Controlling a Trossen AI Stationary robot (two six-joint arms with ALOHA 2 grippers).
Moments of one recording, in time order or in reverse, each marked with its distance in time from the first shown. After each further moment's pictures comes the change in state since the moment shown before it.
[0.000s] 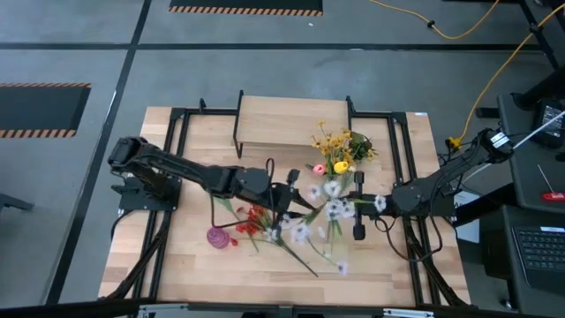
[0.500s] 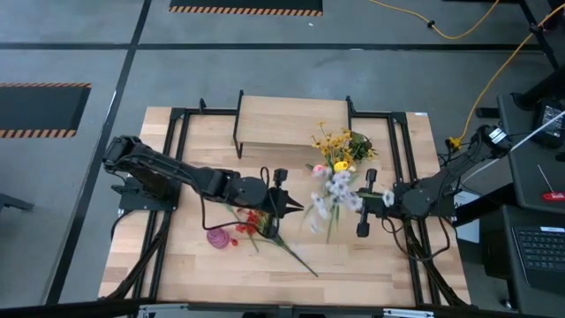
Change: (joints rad) left arm -0.053 -0.056 -0.001 -0.263 -0.250 0.017; right arm 0.103 -0.062 0.000 -0.063 0.262 0.025
